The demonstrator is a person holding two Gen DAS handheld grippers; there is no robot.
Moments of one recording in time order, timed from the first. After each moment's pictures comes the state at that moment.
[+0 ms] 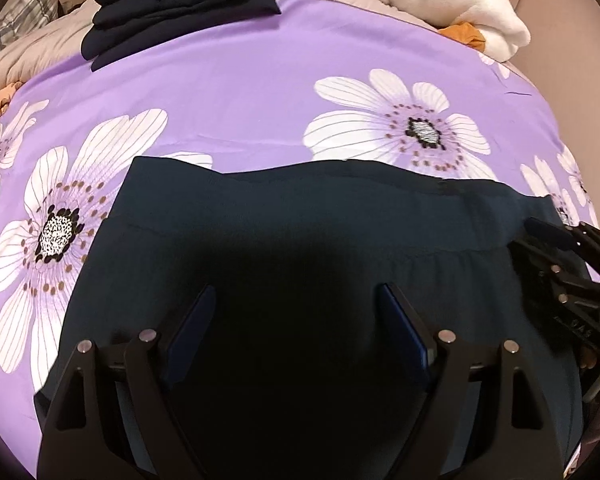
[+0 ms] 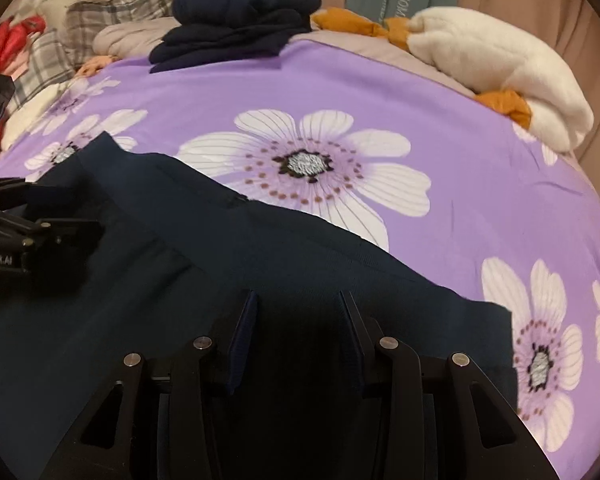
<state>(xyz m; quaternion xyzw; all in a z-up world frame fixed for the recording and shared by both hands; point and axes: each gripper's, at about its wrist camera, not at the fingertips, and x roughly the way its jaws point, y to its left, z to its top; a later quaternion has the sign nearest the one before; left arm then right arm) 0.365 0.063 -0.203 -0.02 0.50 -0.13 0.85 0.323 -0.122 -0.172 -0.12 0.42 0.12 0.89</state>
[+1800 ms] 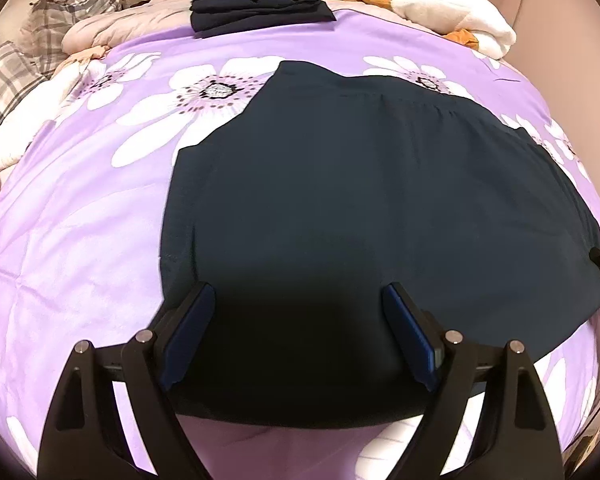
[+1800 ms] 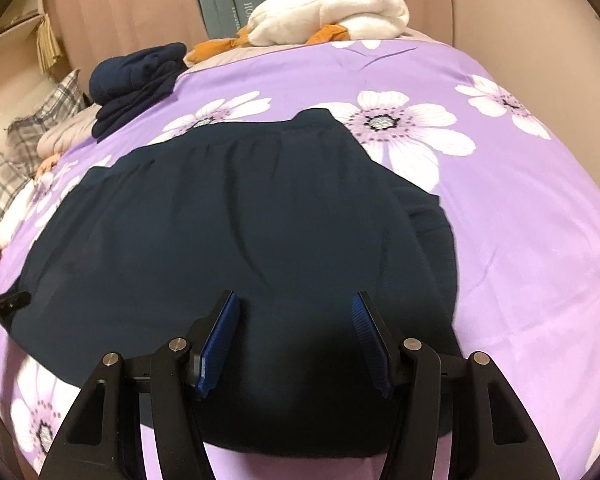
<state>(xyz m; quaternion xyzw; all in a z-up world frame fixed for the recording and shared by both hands) 0.164 0.159 -0.196 -0.01 0.47 -0.08 0.88 0.105 -0.225 -0.172 0.08 0.40 -0.02 0.91</state>
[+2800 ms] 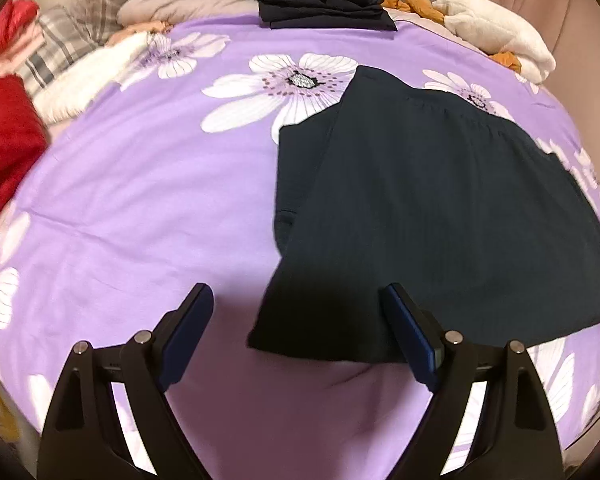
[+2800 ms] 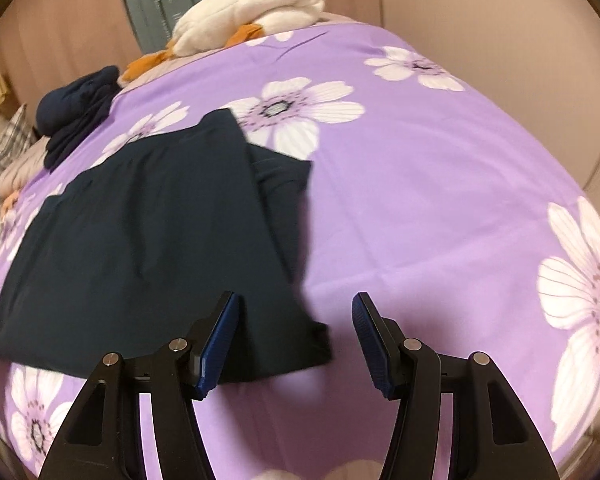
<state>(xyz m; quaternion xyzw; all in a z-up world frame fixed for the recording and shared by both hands) 0.130 0.214 -0.182 -0.03 0.48 -0.01 0.88 0.057 -0.284 -0.167 0.13 0.41 -0.12 0.89</state>
